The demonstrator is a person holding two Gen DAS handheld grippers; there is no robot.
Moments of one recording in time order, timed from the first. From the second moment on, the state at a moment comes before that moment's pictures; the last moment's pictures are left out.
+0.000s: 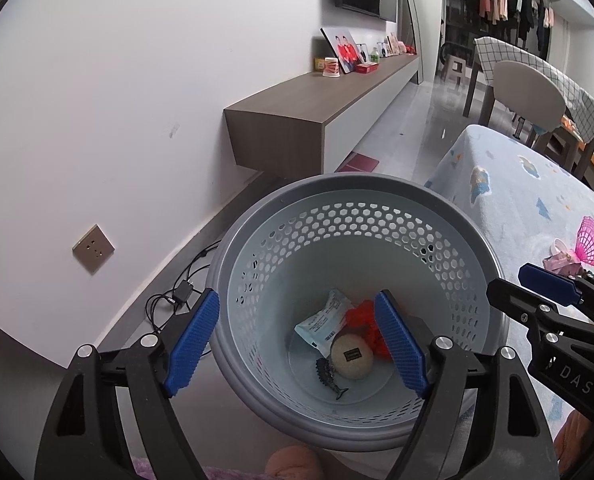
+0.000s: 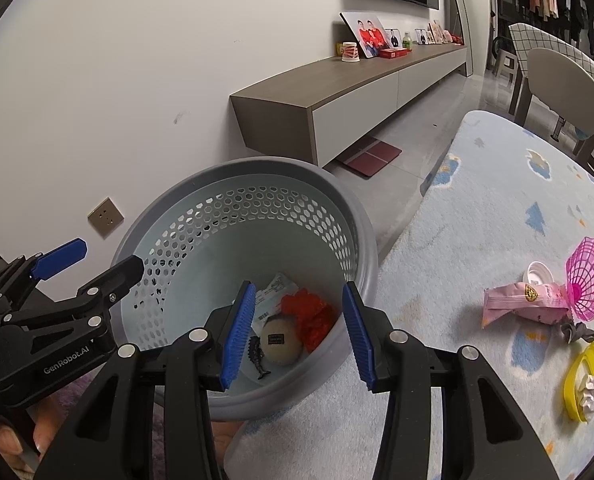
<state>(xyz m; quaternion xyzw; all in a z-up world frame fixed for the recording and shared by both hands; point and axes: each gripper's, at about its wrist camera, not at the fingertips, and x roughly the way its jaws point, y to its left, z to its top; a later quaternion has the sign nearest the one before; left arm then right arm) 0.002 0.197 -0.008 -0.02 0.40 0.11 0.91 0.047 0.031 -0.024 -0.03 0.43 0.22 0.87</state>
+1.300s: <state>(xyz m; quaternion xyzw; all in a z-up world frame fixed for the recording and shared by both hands) -0.023 0.131 0.002 0.01 0.39 0.03 0.92 -0.021 -0.094 -0.014 0.03 0.42 0.10 0.90</state>
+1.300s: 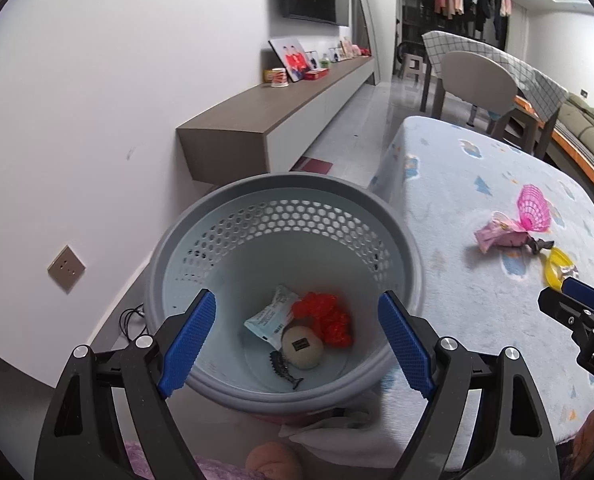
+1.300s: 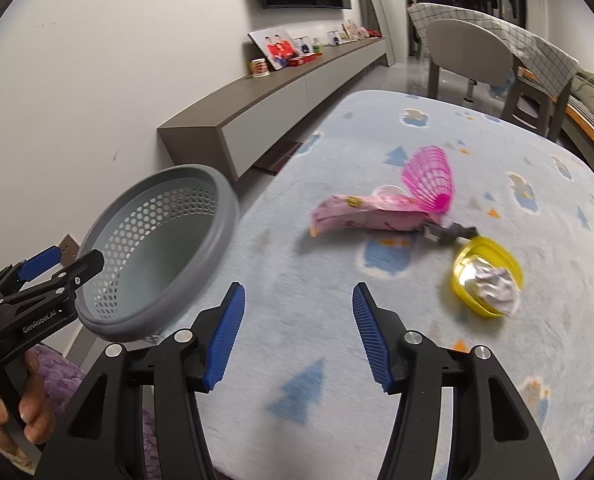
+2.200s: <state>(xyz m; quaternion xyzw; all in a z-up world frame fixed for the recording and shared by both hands) 0.000 -0.015 -0.001 0.05 0.39 -0.08 0.91 0.007 -0.227 -0.029 0.01 0.47 0.01 0.88</state>
